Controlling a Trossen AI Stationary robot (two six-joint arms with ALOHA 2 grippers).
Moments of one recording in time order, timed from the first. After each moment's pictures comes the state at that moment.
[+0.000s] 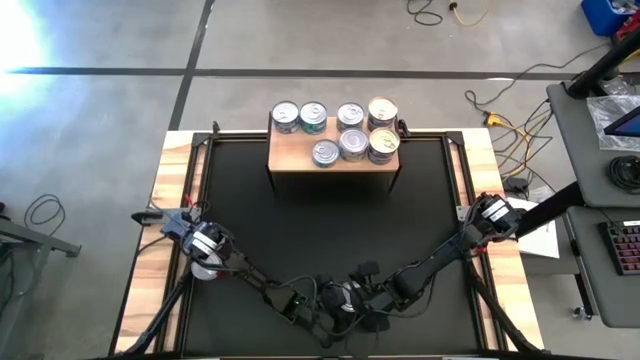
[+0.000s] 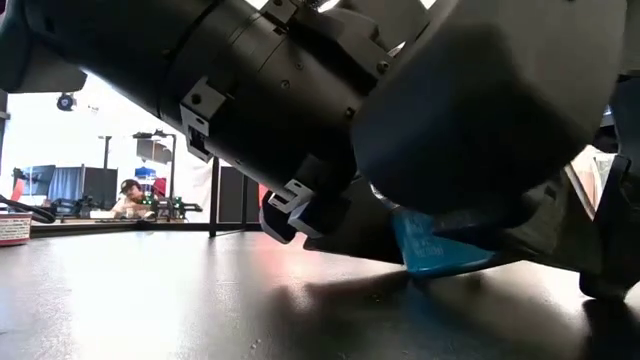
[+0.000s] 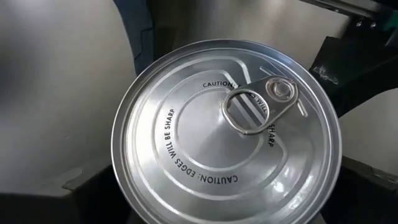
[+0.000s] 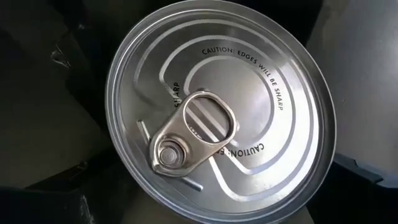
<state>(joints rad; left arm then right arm) -0.52 2.34 1.44 0.24 -0.72 -0.64 0.59 1.94 1.18 -0.37 0.22 0.40</state>
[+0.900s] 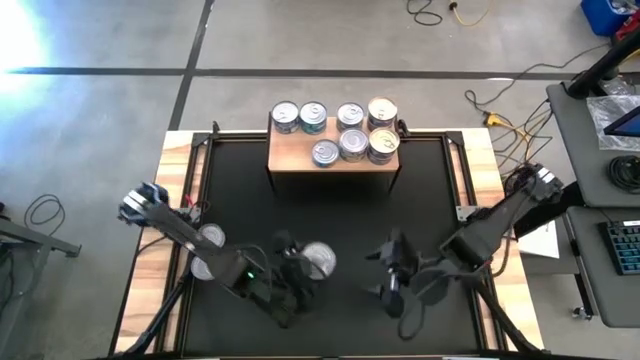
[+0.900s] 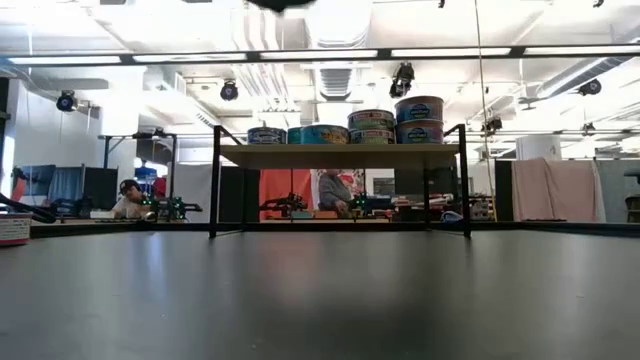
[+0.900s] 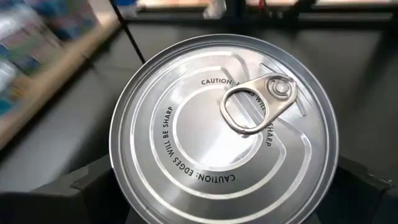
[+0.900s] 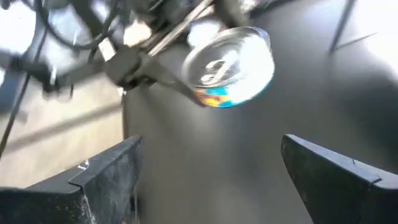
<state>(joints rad) -0.59 1.73 1.43 -0.59 -0.83 -0.57 0.63 1.49 1.43 -0.64 0.54 0.78</state>
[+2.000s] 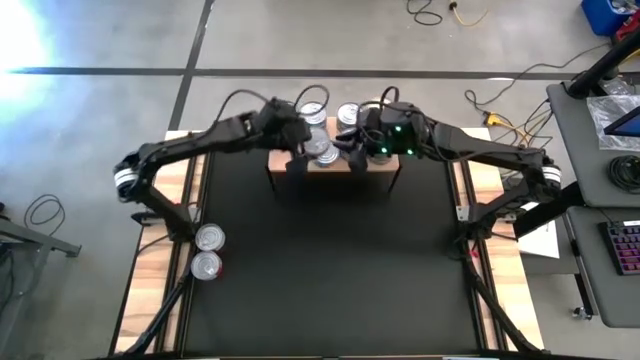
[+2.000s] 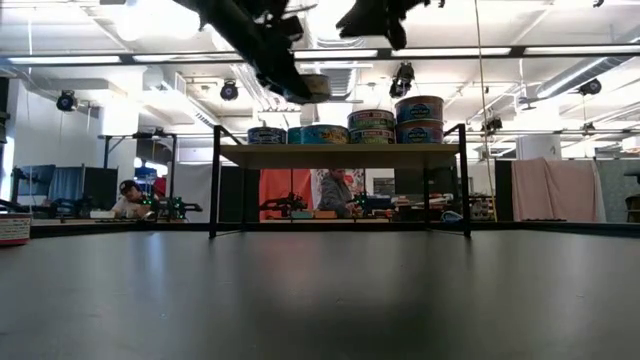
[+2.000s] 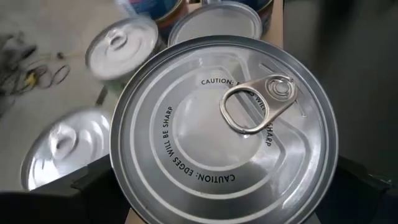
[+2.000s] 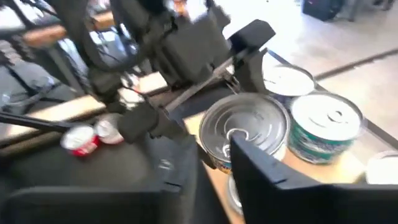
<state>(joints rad) 0.44 1.56 1.40 -0.50 0.02 0.36 -0.30 1.44 1.42 -0.34 -0.03 0.14</state>
